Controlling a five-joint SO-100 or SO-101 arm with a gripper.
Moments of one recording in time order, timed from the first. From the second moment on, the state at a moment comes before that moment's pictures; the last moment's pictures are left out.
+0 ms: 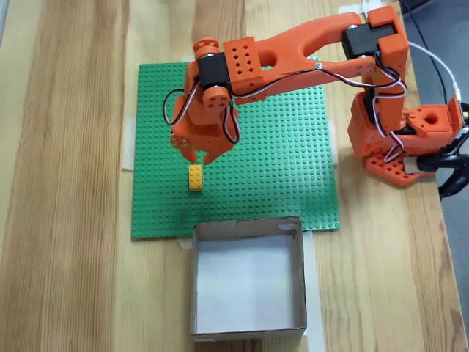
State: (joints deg) arm -10.1 80.3 83.8 73.5 15.4
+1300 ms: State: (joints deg) arm -9.2 74.4 82.1 69.2 4.7
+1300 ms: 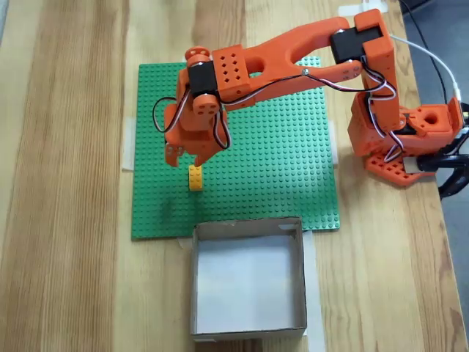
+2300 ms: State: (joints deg) arm -8.6 74.4 83.3 70.9 2.3
